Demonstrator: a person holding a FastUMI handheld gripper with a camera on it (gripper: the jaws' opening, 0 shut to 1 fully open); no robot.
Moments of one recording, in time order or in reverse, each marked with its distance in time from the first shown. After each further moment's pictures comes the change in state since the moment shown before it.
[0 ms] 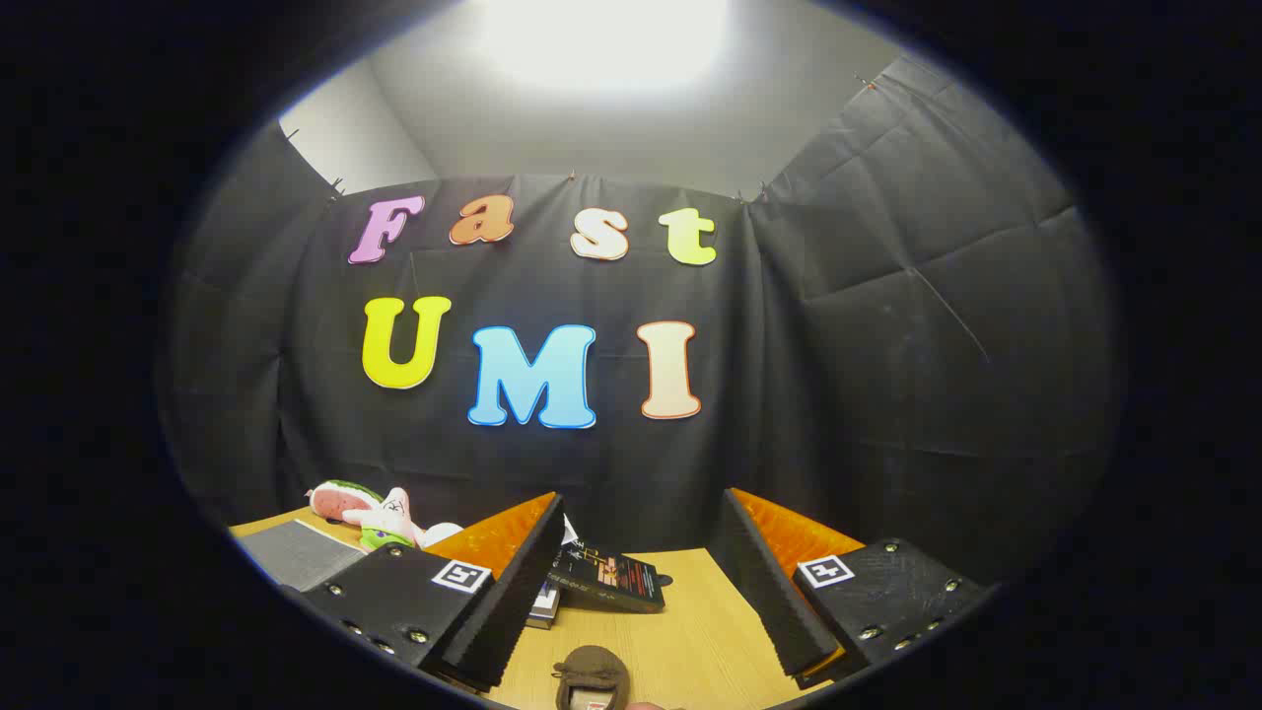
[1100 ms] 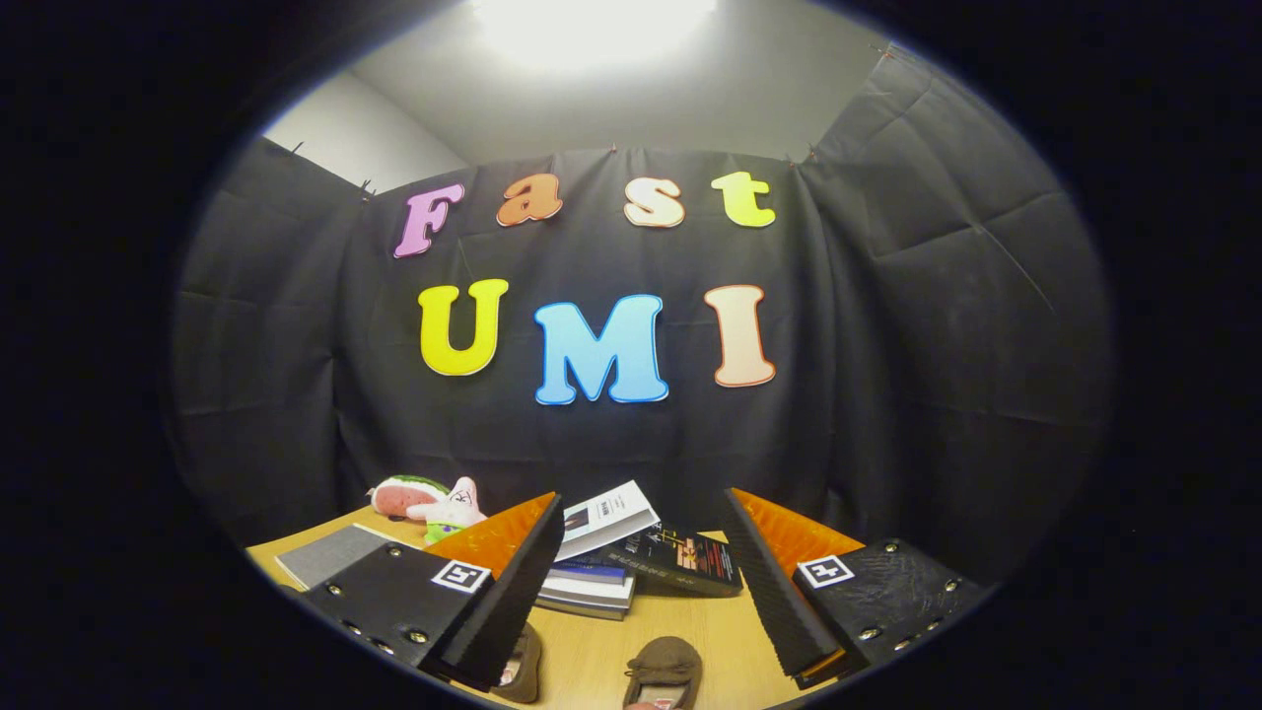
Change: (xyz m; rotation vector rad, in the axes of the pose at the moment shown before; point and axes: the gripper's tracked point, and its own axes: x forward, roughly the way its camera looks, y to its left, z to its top) arm 0.020 0.073 -0.039 0.090 0.140 0.210
